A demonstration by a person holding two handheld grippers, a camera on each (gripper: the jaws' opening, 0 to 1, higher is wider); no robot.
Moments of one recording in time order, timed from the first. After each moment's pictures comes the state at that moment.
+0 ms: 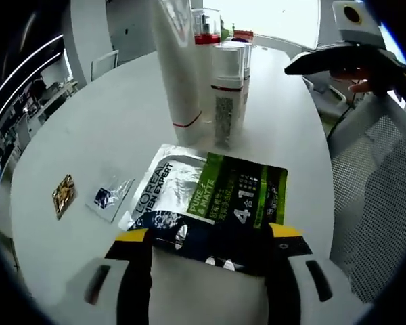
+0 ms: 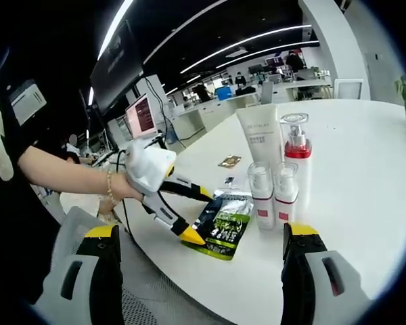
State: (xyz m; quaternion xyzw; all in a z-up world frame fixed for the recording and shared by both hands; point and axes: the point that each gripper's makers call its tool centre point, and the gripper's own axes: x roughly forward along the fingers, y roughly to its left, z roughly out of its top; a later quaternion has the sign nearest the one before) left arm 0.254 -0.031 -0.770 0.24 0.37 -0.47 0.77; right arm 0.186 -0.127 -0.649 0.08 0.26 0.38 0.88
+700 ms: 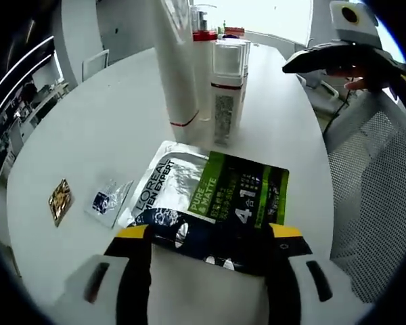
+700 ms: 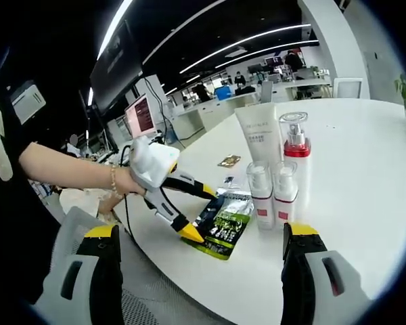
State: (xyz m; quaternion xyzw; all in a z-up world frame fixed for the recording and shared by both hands) left arm 0.255 -0.030 -0.768 0.24 0.37 -0.48 0.75; right arm 0.187 -0.128 -0.649 0.08 0.26 0.38 0.88
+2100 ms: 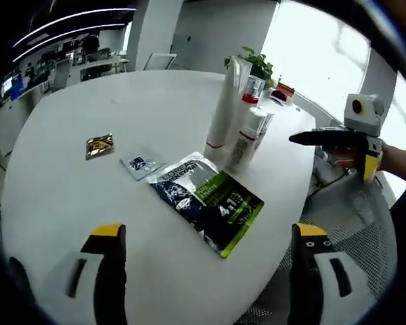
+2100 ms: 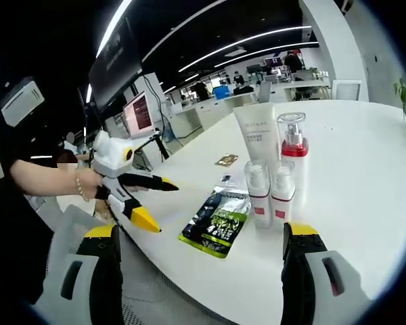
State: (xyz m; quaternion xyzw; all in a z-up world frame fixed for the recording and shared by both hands) left arm 0.216 0.018 -0.709 0.02 0.37 -0.38 0.85; right arm 0.184 -0.131 -0.649 0.07 0.26 0.38 0.89
